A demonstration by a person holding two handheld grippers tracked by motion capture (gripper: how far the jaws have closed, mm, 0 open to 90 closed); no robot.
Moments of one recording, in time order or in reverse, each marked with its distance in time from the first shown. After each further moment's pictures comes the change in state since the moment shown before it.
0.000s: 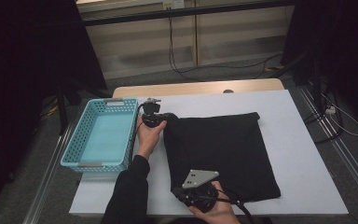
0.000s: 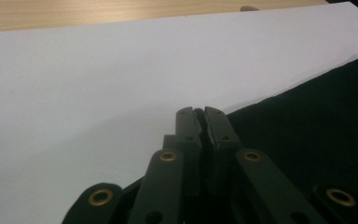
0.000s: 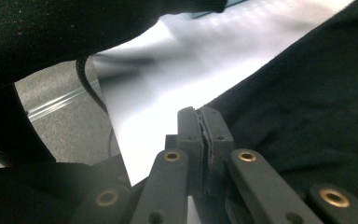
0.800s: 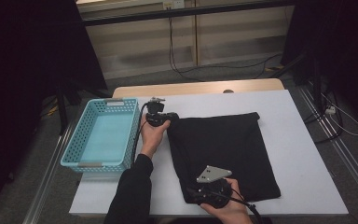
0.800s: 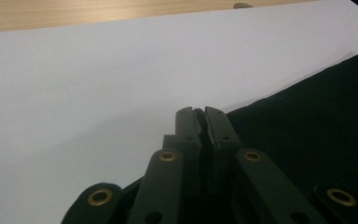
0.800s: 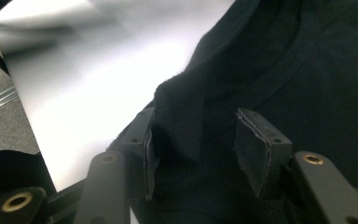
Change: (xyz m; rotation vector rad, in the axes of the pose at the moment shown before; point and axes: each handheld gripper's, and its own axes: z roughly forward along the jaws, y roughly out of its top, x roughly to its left) left arm -0.007 0.003 0.009 0.014 -0.003 0.007; right arm -0.024 -0.022 -0.013 0.071 -0.208 0.058
